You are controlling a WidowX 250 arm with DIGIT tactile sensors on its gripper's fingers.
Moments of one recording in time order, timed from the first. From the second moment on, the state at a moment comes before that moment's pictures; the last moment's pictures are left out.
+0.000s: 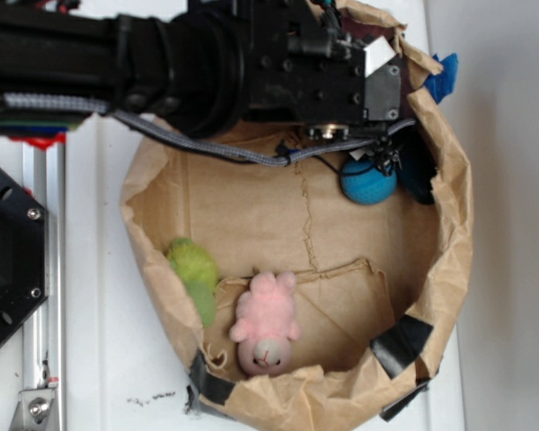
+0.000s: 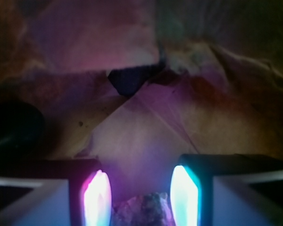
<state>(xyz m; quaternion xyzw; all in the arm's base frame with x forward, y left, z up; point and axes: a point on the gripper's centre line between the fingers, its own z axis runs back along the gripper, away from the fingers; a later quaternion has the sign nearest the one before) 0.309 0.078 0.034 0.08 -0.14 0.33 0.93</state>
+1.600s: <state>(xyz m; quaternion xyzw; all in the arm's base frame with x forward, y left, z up) 0.282 0.017 0.113 -0.08 -0.04 0.17 0.98</state>
